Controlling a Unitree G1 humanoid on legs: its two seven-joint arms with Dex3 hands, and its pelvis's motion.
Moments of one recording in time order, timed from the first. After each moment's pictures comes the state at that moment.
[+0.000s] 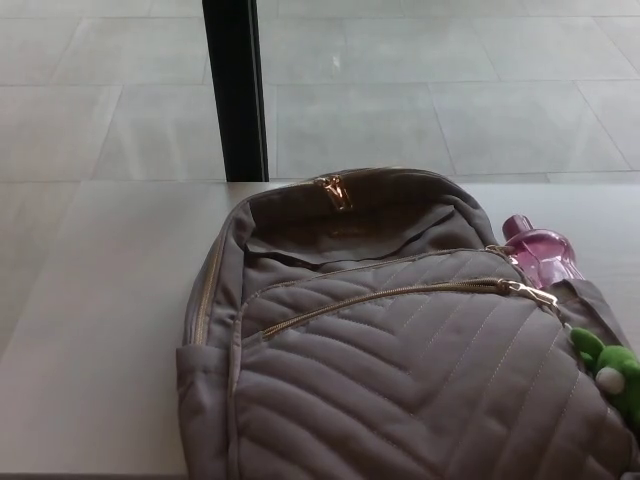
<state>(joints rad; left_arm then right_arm) 0.14 0.53 0.38 1.19 -0.09 -0.15 -0.20 0.43 -0.74 -0.51 0.76 0.07 -0.05 0.23</state>
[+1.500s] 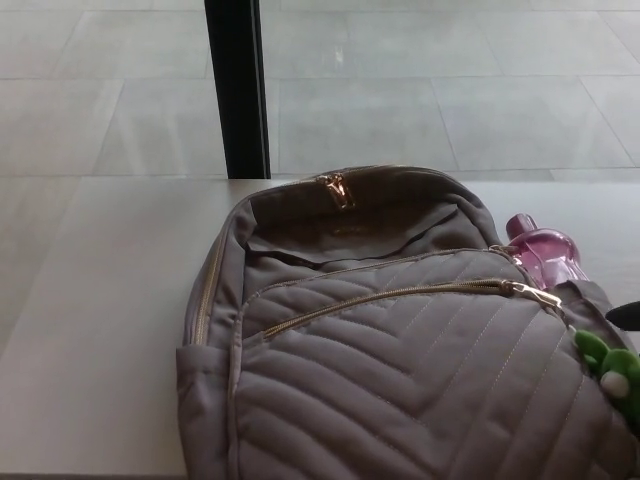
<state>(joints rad) 0.13 0.53 0.42 1.23 -0.13 -0.19 -0.30 0.14 -0.89 -0.18 -0.30 0.10 0.11 0.44</state>
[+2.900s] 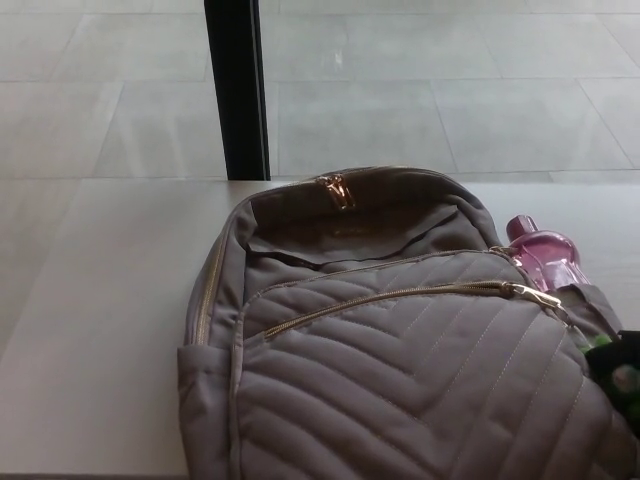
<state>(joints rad) 0.11 0.53 0.42 1.25 -0.15 -0.20 -0.29 0.14 -1.00 0.00 -0.36 -0.34 0.09 0.41</state>
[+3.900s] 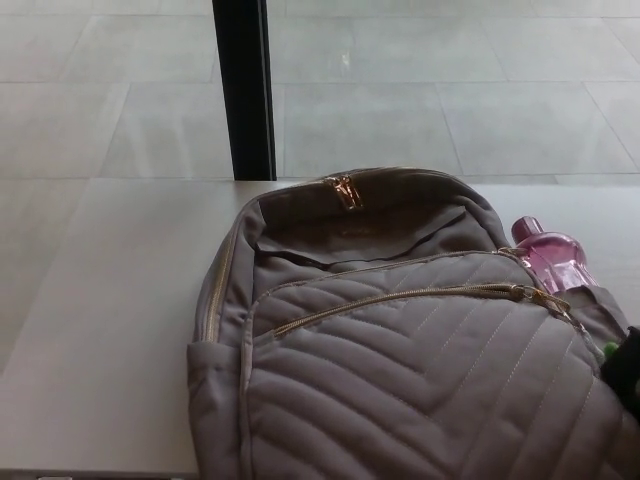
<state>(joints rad) 0.11 0.52 0.43 1.25 -0.18 -0.19 -0.32 0.18 -0.79 -0.02 -0.07 -0.49 -0.31 -0.08</state>
